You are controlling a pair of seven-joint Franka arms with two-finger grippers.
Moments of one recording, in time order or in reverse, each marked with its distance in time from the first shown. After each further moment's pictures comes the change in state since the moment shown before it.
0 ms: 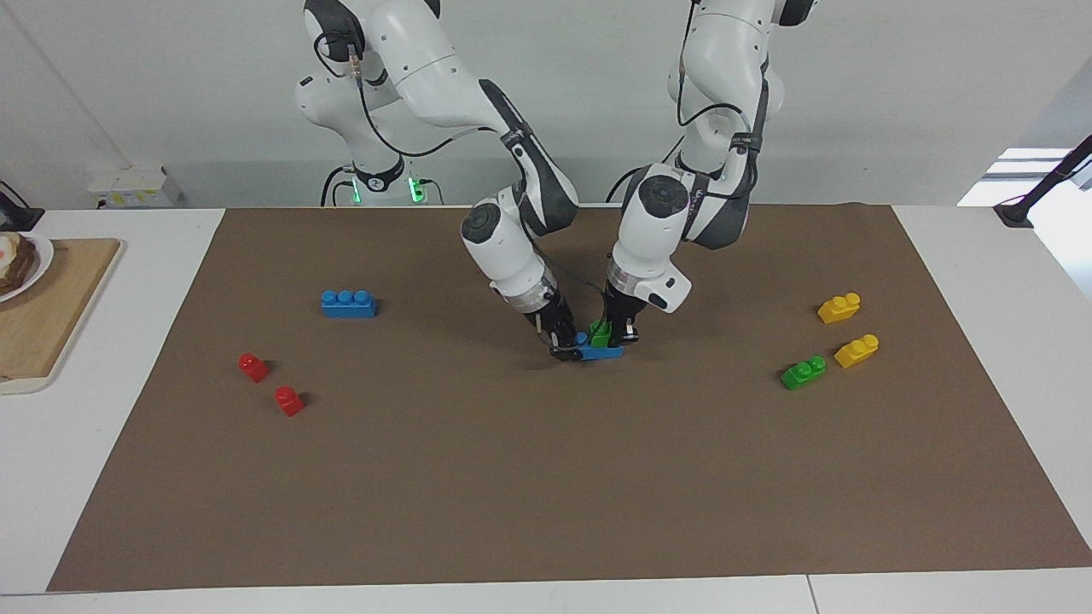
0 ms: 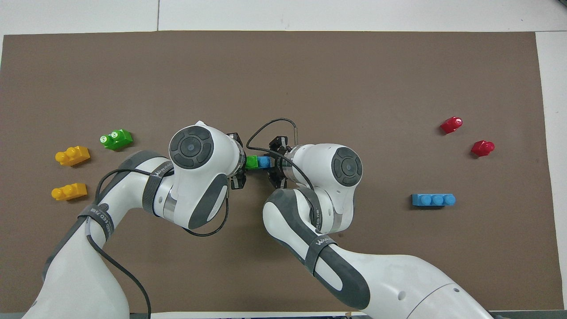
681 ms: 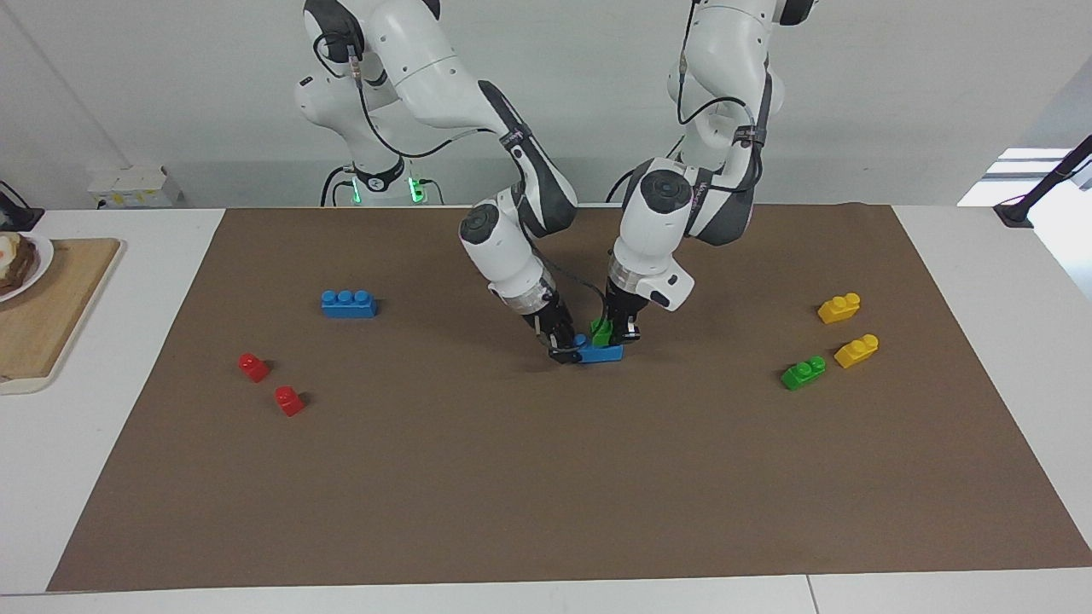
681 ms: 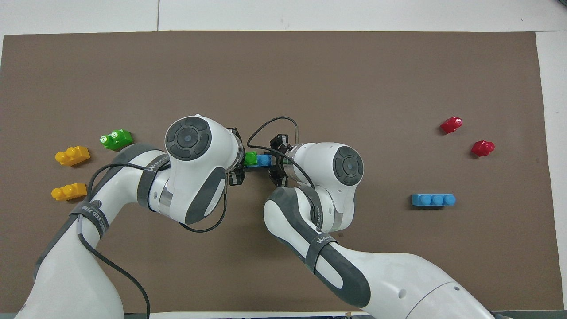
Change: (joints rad) left arm 0.004 -0.005 0.013 0.069 0.004 -0.088 0.013; right arm -0.004 0.004 0.000 0.004 0.000 0.008 -0.016
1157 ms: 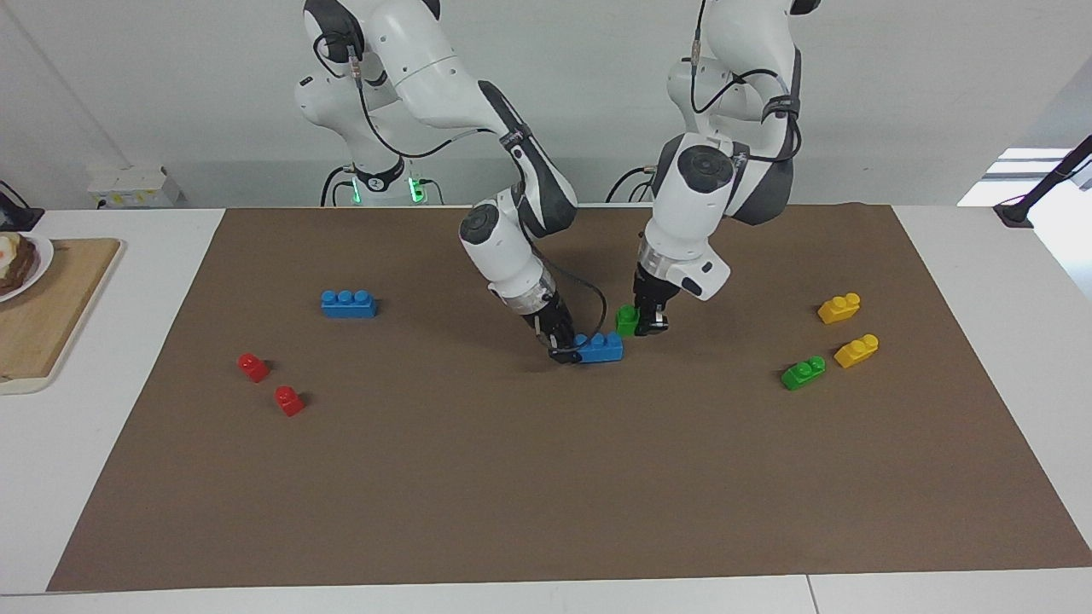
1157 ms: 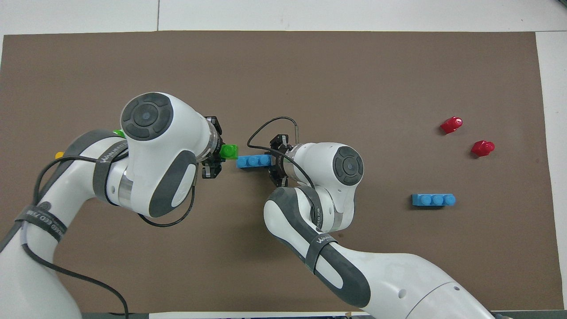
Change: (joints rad) left arm 0.079 -0.096 0.013 0.050 0.002 -0.193 0.208; right arm 0.000 0.000 0.000 0.000 0.000 0.000 0.000
